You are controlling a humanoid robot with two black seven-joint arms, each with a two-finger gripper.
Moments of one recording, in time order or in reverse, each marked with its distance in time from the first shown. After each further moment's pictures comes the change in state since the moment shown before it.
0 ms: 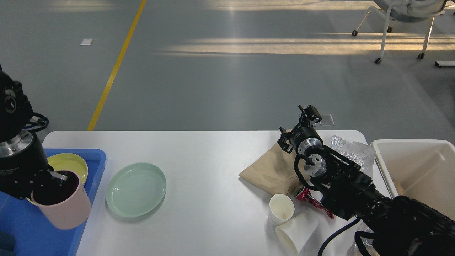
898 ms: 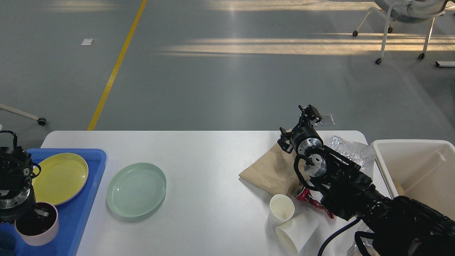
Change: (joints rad) left arm 0.515 -0.004 -0.096 0.257 0.179 0.356 0.152; right arm 0.000 0.000 0.000 0.000 0.000 0.000 0.000
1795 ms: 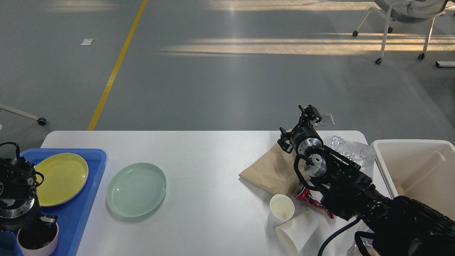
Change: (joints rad) left arm 0.059 0.014 -0.062 -0.001 -0.021 0.028 0.020; right arm 0.000 0.000 0.000 0.000 0.001 -0.001 0.000
